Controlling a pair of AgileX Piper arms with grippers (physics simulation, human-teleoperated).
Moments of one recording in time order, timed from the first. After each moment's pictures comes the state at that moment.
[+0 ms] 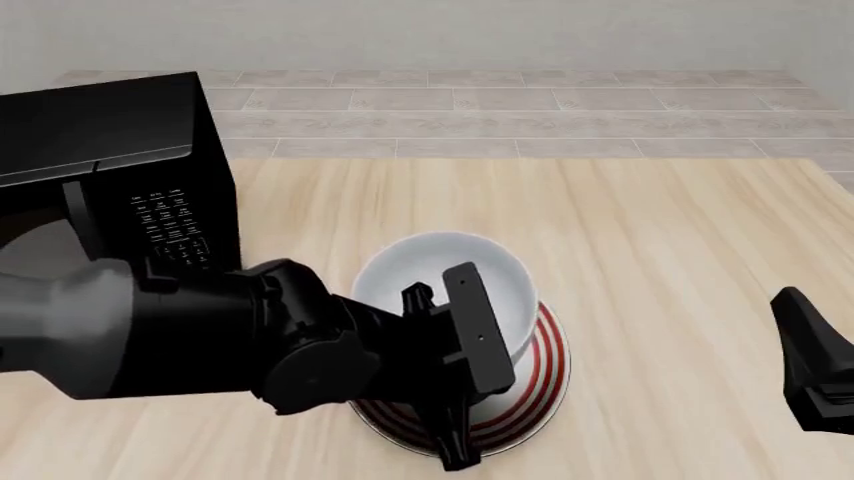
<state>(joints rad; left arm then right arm) -1.04 1.61 -0.87 0.20 0.39 0.04 0.09 0.00 -0.09 0.00</state>
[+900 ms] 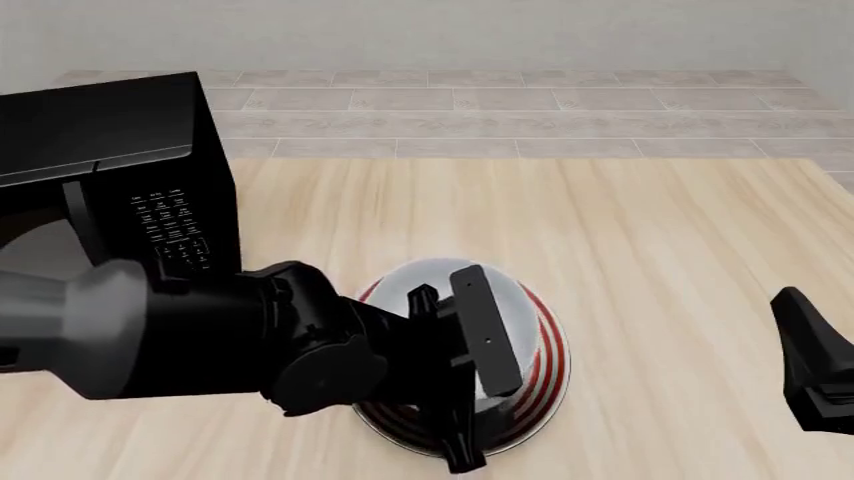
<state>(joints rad) -1.05 1.62 -0.88 0.20 0.38 0.04 0.09 0.00 -0.09 0.00</state>
